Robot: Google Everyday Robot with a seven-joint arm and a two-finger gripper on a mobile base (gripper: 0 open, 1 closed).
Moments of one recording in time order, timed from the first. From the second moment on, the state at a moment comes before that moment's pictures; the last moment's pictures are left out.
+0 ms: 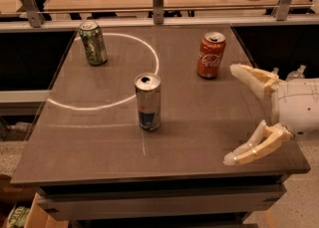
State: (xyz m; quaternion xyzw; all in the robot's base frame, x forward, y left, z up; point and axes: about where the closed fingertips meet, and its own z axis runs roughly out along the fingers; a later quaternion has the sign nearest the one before) arm 0.395 -0.128 0.930 -0.55 0.60 0.27 0.51
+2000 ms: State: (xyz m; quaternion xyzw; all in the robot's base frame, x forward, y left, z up) arm 0.442 0.000 0.893 -0.48 0.55 0.41 0.55
